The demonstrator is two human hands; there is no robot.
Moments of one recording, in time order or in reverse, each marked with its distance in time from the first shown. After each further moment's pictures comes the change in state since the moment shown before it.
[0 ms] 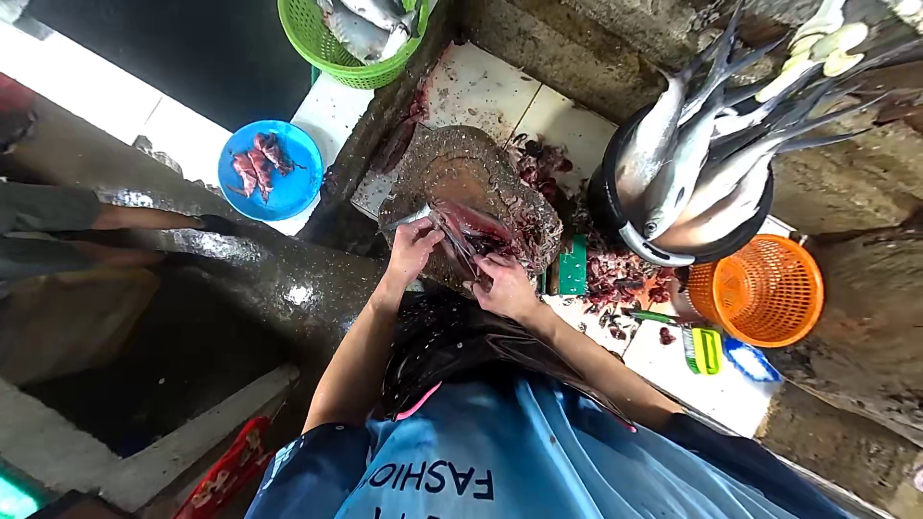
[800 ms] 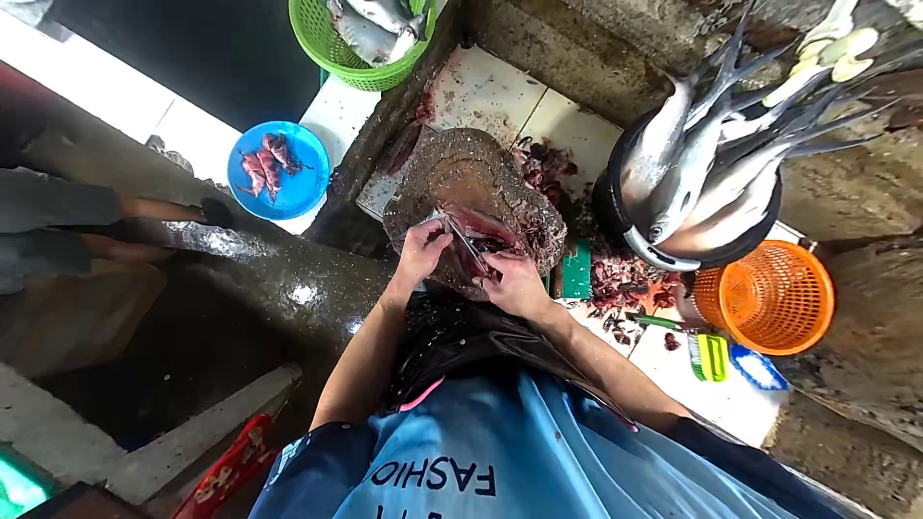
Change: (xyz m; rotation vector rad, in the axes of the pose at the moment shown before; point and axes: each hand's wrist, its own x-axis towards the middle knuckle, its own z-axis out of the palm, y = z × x) left_hand -0.002 -0.002 0.006 0.142 -0.046 0.148; right_hand 0.008 -0.014 -0.029 0.053 -0.058 0.089
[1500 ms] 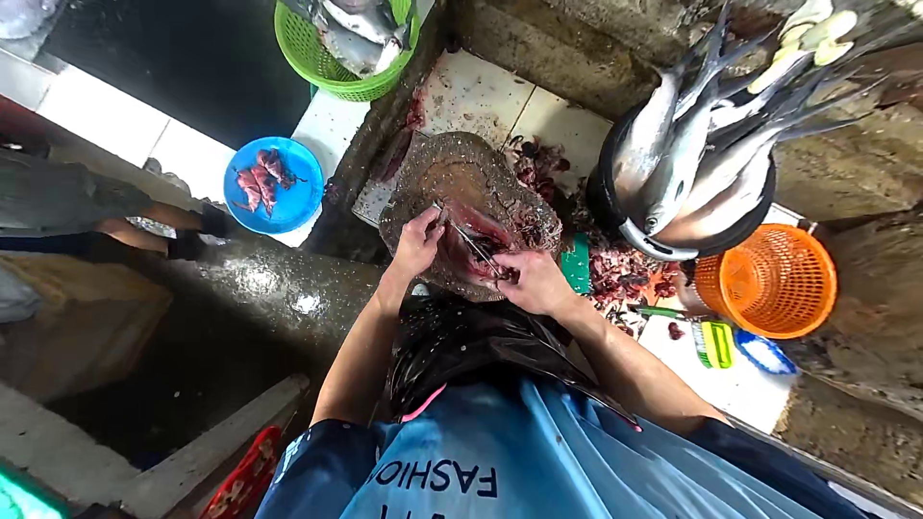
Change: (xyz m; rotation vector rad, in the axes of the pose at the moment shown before) left_hand 0.026 0.010 -0.010 0.291 -0.079 0.090; right_hand -0.006 -0.003 -0.050 0.018 -0.118 0.070
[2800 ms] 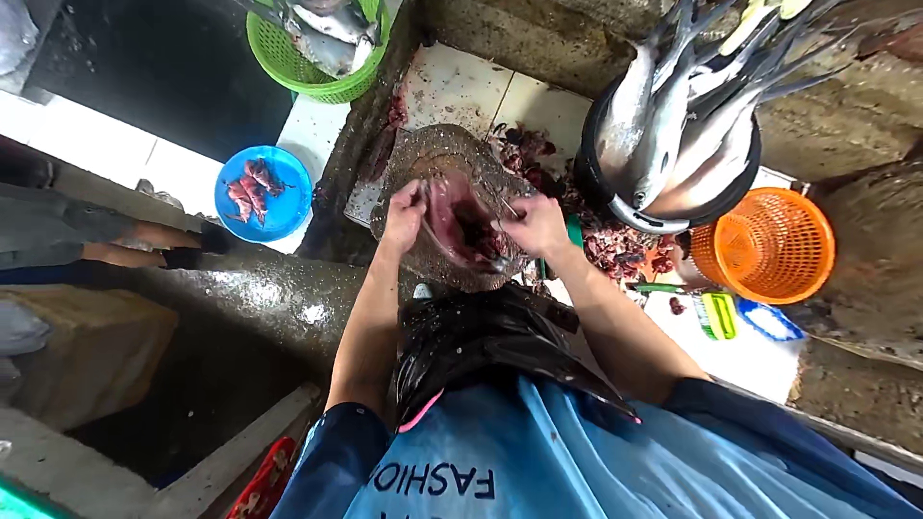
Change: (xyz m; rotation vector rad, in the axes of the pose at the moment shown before) left_hand 0.037 -0.009 0.002 -0.391 0.036 -0.055; right_hand 0.037 0.041 -0.015 0.090 0.235 0.301
